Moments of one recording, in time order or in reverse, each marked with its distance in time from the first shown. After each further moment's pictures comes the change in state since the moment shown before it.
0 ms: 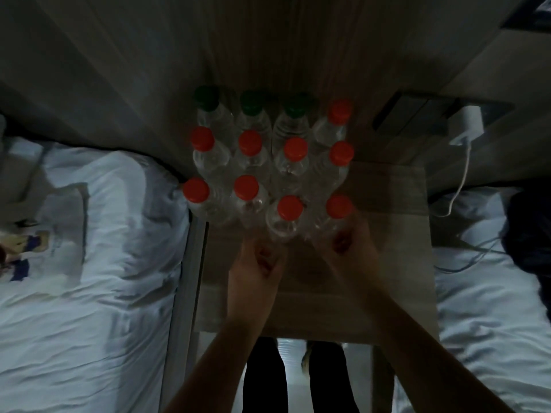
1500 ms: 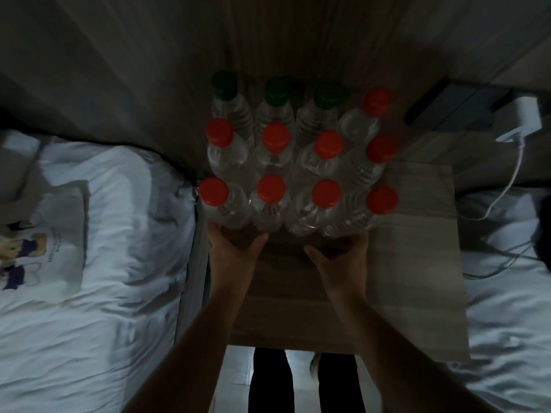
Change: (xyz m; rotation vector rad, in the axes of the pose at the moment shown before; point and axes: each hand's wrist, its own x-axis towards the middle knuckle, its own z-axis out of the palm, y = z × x) left_hand 0.073 -0.068 -0.019 -0.135 0.117 -0.112; right_hand 0.030 0.054 0.083 0.065 0.219 0.141
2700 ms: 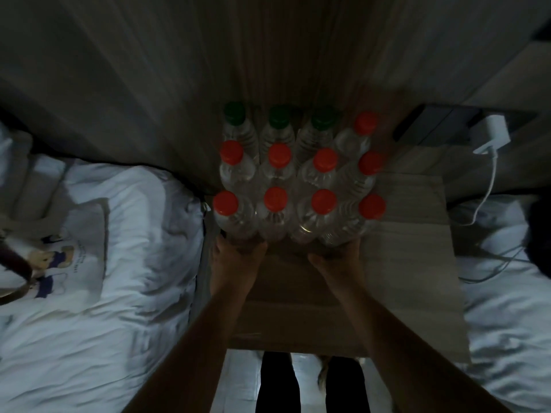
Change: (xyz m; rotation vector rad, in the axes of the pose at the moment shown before) left_hand 0.004 0.009 -0.021 0.296 -0.050 -0.135; right_hand 0.008 0.005 0.004 -0.050 -0.116 0.055
